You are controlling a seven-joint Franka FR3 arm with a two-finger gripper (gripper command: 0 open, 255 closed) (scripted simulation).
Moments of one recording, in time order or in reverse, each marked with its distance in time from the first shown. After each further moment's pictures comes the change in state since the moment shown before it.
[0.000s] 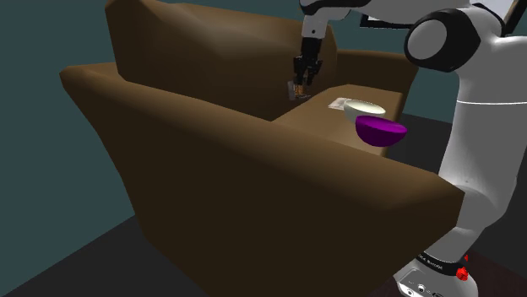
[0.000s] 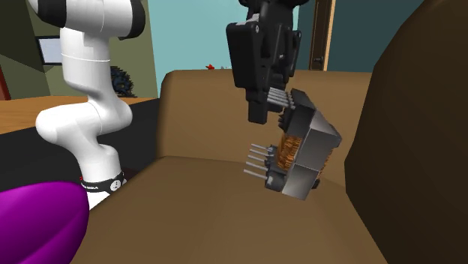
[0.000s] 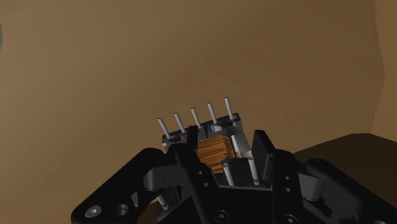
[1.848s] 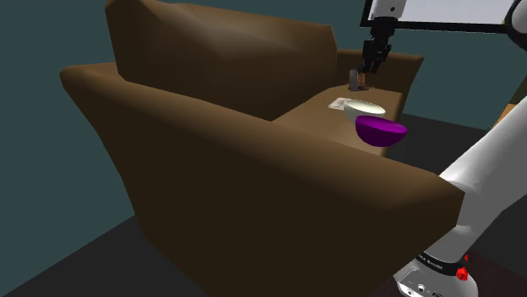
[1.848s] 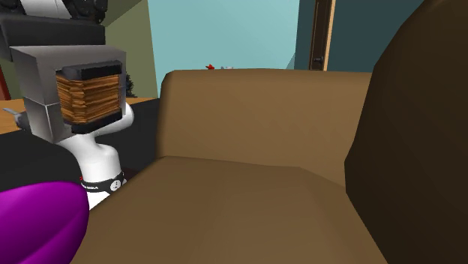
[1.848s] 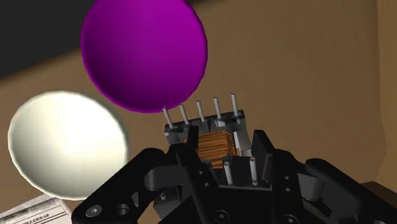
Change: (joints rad) arm -0.125 -0.461 -0.120 -0.352 -0.132 -0.114 -0.245
